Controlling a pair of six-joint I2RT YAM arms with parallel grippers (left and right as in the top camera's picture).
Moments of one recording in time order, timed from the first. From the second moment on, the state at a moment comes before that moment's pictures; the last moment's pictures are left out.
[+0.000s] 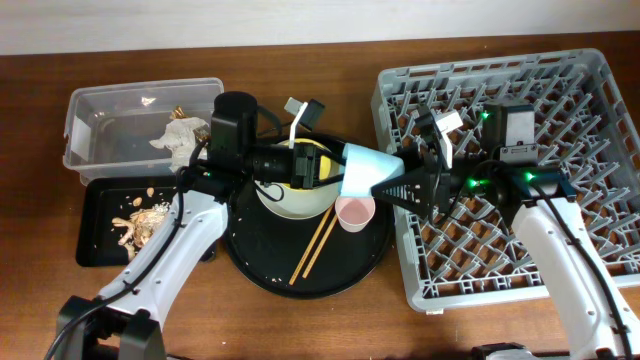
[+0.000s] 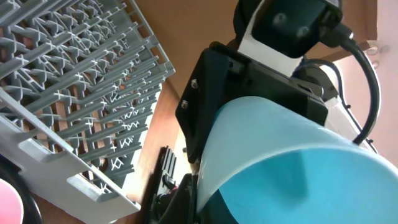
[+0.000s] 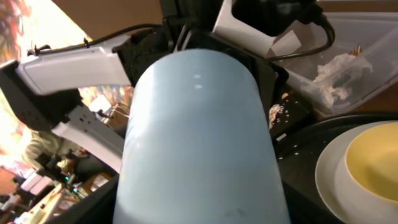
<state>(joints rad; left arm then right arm) -0.33 1.57 1.10 0.02 1.30 -0.67 0.06 1.37 1.08 -0.54 -1.45 -0.15</state>
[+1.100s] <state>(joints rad) 0.13 1.32 1.11 -0.92 0.39 -0.12 -0.35 1.56 1.49 -1.48 -0.17 0.03</state>
